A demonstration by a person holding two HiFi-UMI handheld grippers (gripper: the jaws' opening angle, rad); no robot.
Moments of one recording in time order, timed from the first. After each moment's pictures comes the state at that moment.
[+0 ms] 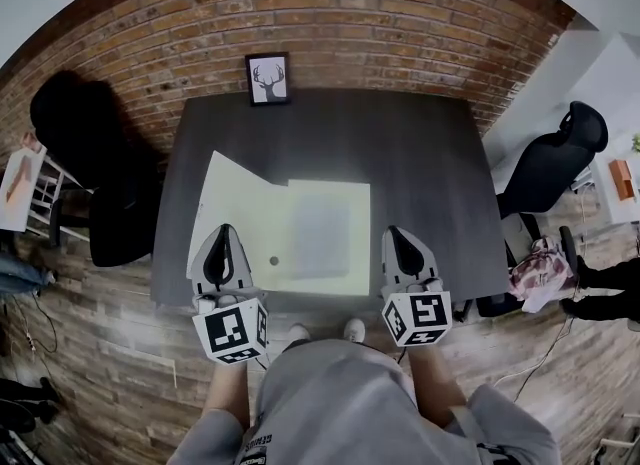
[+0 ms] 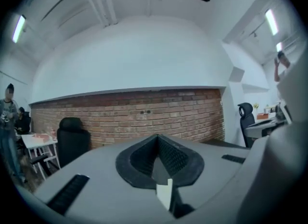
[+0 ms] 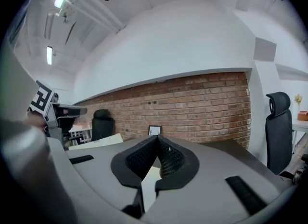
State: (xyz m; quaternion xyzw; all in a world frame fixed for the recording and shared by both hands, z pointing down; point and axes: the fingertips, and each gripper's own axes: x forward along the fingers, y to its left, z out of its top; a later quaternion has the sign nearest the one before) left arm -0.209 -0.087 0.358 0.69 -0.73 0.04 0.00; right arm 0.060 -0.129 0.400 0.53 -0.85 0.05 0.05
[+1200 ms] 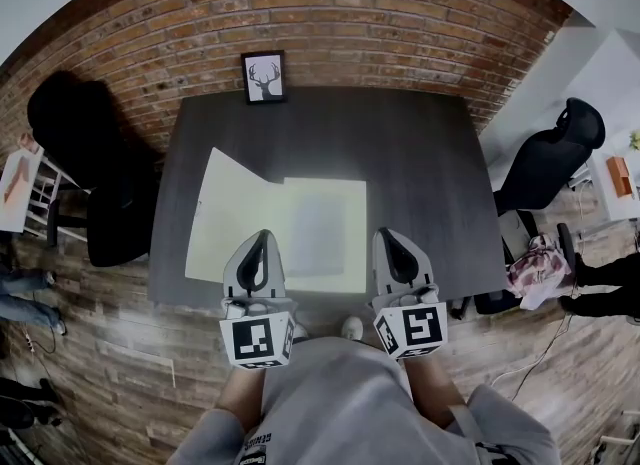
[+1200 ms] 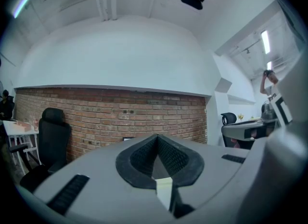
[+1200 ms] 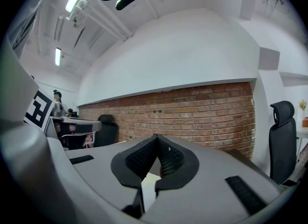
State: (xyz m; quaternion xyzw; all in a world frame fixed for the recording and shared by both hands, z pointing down) left arm -0.137 -0.084 0.362 0.75 -0.66 0.00 0.02; right arm 0.044 -0.107 0.365 0.51 -0.86 0.00 0.02
